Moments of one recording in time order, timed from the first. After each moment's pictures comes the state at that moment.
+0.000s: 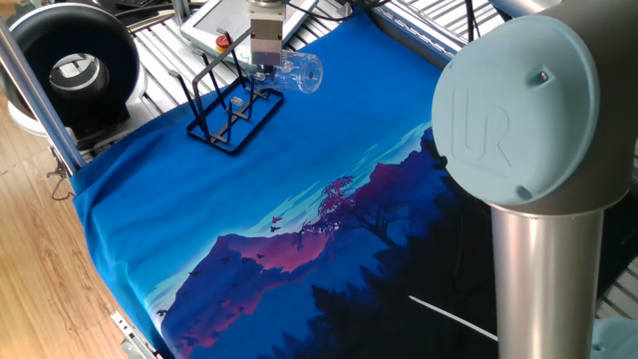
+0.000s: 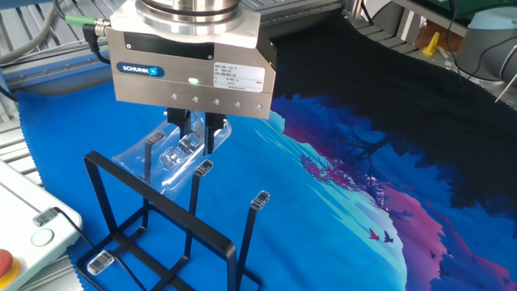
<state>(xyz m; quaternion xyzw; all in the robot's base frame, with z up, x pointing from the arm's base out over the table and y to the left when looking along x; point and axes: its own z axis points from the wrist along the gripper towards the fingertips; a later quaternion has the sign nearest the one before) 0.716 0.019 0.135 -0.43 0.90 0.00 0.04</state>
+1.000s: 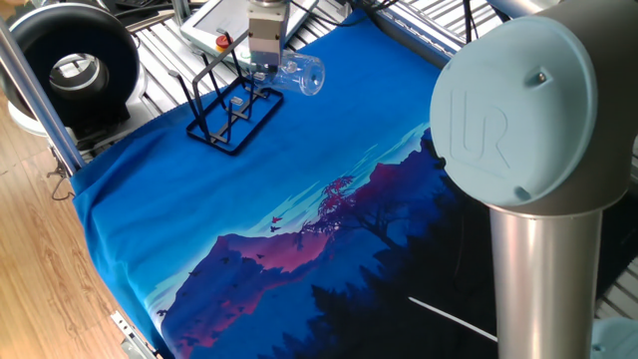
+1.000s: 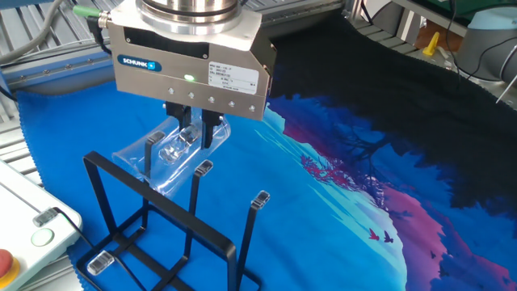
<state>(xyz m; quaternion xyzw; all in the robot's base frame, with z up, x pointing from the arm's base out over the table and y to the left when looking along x) 0.709 0.001 0.135 -0.35 0.93 -0.03 0.01</state>
